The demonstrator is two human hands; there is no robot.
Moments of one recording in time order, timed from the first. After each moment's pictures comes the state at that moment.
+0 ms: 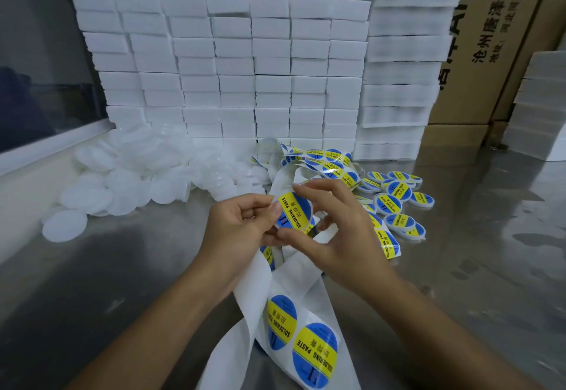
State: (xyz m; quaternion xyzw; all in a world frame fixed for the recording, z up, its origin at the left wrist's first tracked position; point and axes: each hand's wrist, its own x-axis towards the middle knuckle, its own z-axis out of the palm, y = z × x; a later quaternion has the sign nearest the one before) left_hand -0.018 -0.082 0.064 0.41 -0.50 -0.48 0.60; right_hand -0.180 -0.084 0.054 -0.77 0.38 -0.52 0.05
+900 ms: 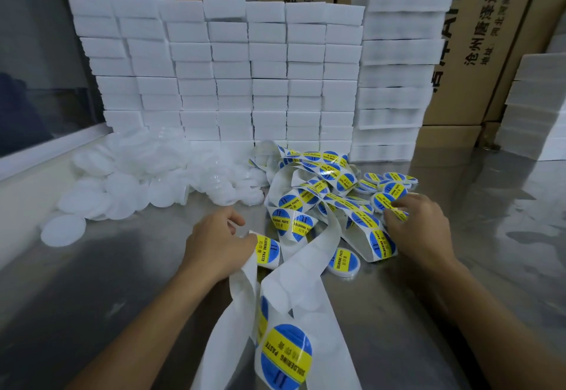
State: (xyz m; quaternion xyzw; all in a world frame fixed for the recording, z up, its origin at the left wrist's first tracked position) left_hand 0.012 -0.106 0.045 0.70 -0.60 -0.16 0.36; right_hand -0.298 -0.145 0.025 -0.58 0.72 -0.38 -0.05
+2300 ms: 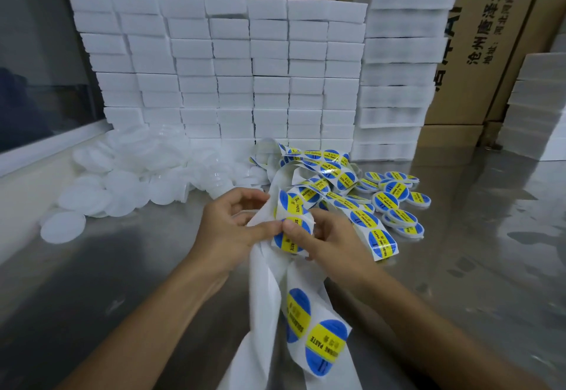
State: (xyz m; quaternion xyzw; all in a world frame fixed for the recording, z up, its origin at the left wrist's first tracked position) left_hand -0.004 -0.093 0.057 0.42 -0.54 -0.41 0.60; right_hand -0.175 -0.093 0.041 -0.68 0.41 -0.48 0.38
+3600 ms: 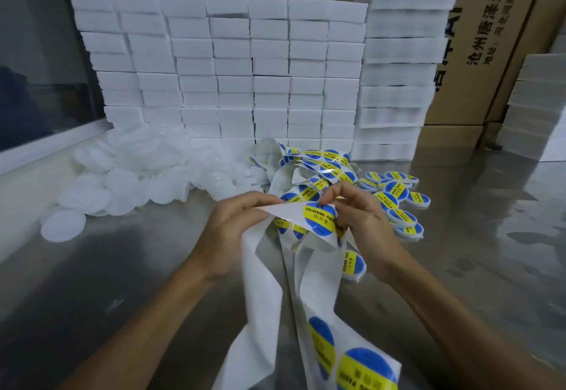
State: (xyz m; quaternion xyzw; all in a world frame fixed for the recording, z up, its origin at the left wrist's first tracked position) left_hand 0.000 -0.087 0.066 0.34 -0.63 -0.42 0.56; right_hand -0.201 -0.099 0.064 -0.62 0.37 -0.55 0.42
